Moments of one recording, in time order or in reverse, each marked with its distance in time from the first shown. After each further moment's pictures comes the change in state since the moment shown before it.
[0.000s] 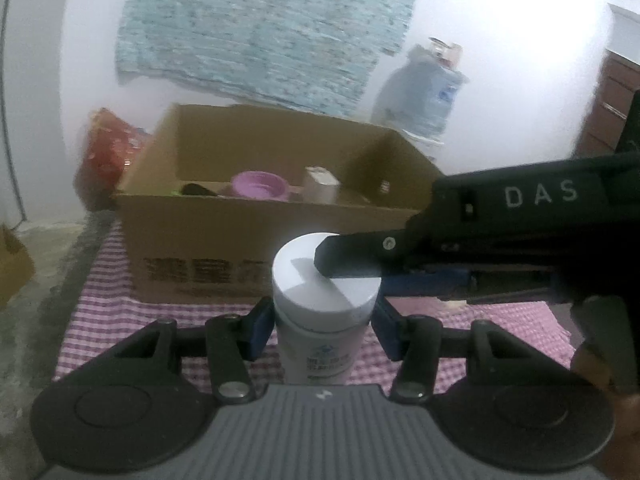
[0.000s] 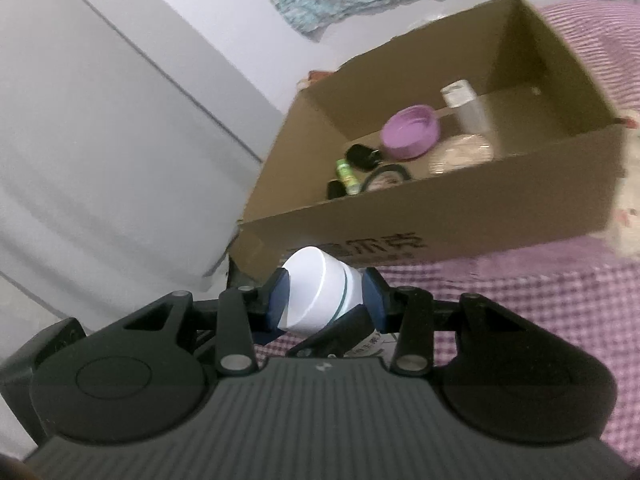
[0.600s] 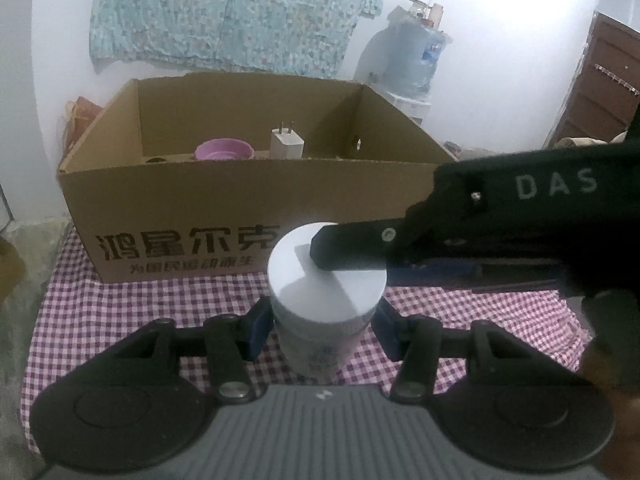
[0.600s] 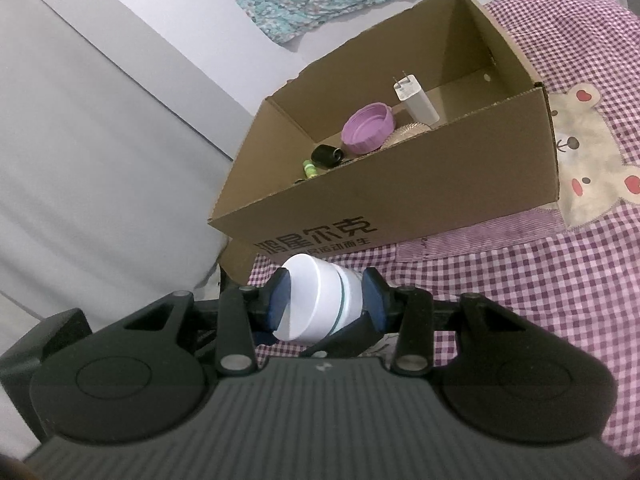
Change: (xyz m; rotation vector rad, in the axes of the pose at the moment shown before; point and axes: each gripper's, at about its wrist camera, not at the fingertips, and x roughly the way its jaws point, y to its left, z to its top) left arm 0.021 -0.022 -0.005 0.058 0.102 -0.005; right arm -0.018 -0.030 -0.015 0.058 -0.018 -0.015
